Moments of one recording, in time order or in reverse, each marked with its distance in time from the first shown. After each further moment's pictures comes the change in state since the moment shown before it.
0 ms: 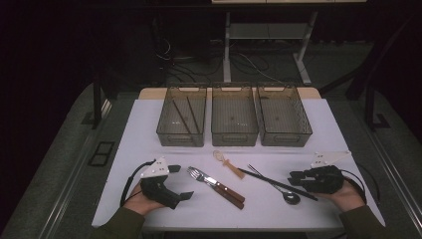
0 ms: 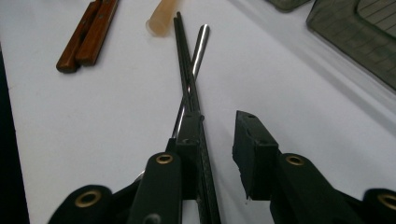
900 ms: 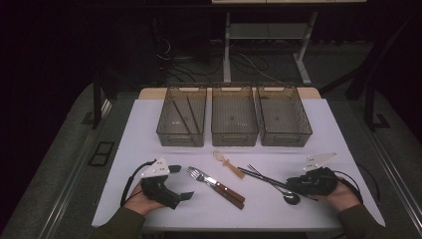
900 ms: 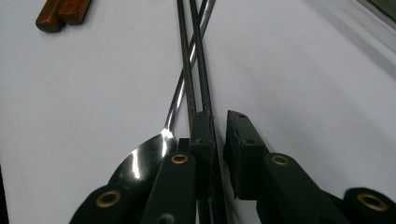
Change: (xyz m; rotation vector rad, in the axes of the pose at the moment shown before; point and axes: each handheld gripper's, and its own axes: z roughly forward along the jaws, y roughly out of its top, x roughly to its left) left arm 0.000 0.000 0.002 -0.007 -0.007 -0.005; right arm -0.003 -0.006 0.017 0.109 0.020 -0.032
